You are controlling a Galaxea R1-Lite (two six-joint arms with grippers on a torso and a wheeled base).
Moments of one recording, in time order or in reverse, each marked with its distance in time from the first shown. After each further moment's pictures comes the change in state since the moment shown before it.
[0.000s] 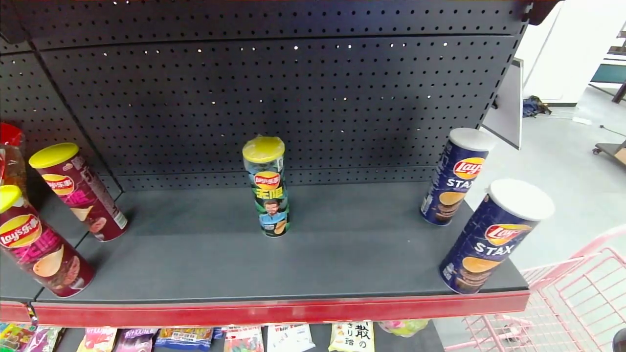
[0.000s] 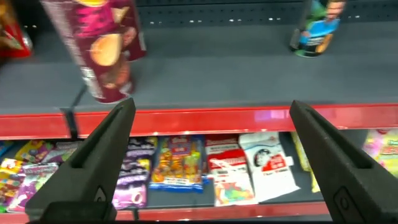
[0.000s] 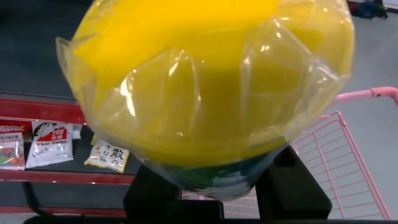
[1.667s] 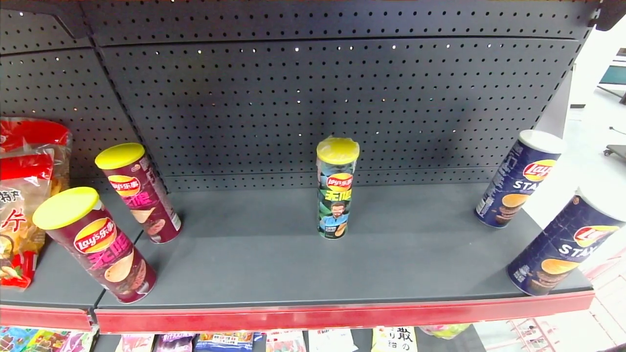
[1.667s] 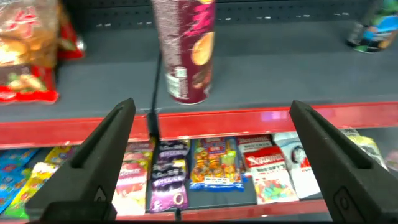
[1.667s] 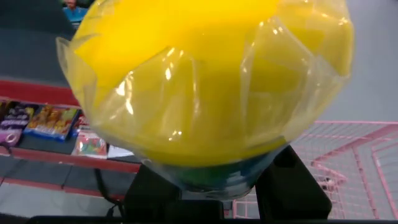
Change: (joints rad) left arm -0.006 0.014 -0.001 0.001 -0.094 0.029; right arm 0.082 -0.068 0.010 0.086 0.082 0.086
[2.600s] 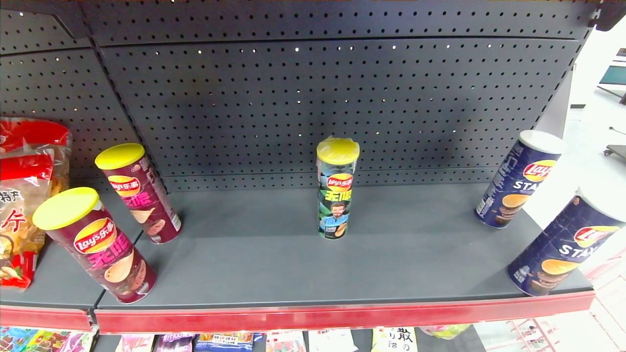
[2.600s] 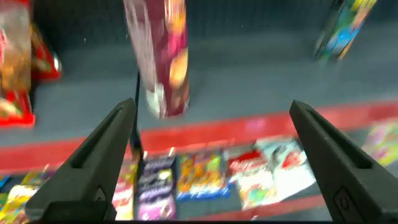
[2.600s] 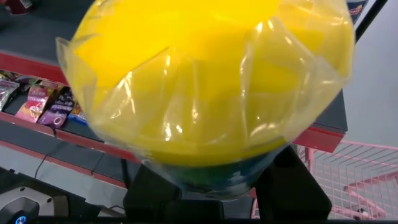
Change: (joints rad) left arm -0.008 0.117 -0.157 -0.009 -0.058 -0.064; right arm 0.154 -0.031 0.008 0.008 0.011 0.028
